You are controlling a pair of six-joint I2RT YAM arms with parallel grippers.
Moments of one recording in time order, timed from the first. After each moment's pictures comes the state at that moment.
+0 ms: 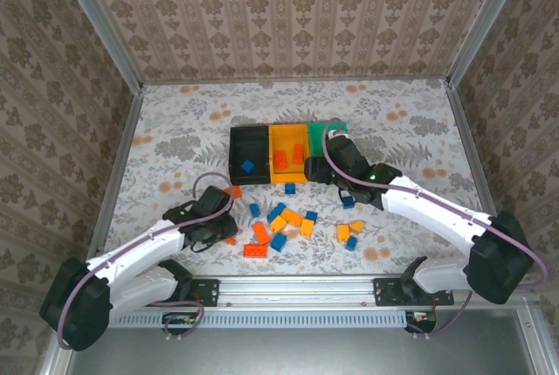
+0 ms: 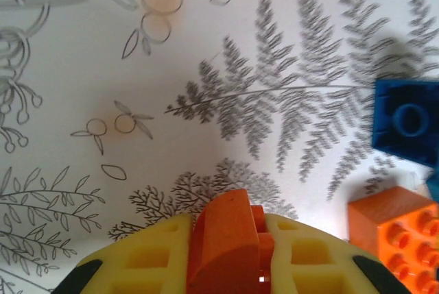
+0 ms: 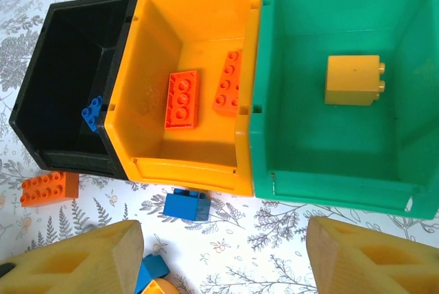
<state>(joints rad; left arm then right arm) -0.67 0.99 0.45 -0.61 0.00 -0.91 0.69 1.30 0.93 -0.38 0.21 0.60</state>
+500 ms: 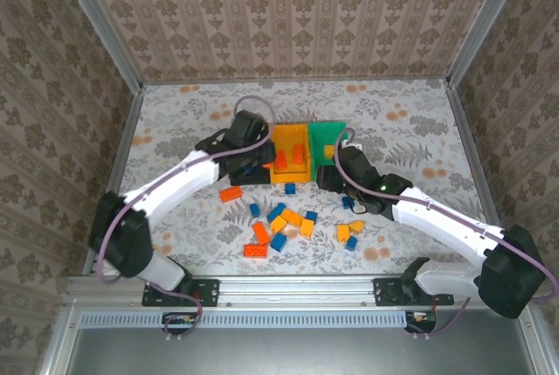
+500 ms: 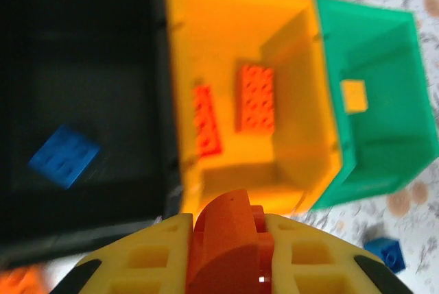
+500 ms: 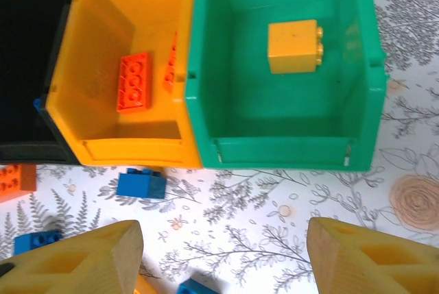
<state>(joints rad) -0.69 1.55 1.21 -0.50 -0.02 -0.63 0.67 1.20 0.82 -0.41 0.26 0.64</state>
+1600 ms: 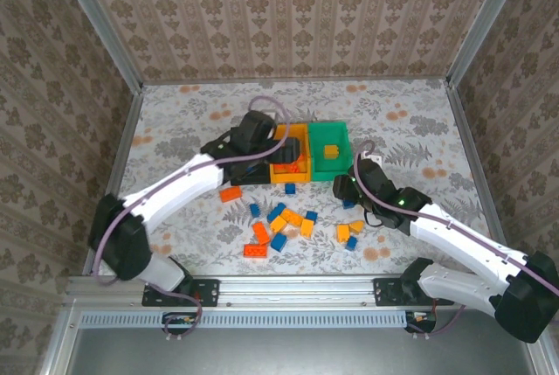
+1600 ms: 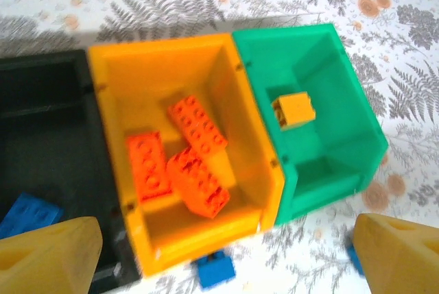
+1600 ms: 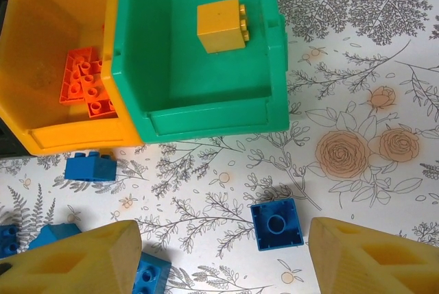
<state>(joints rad) -0.77 1.45 1.14 -0.43 -0.08 -0.52 0.65 1.02 0.70 -0.51 0.31 0.69</state>
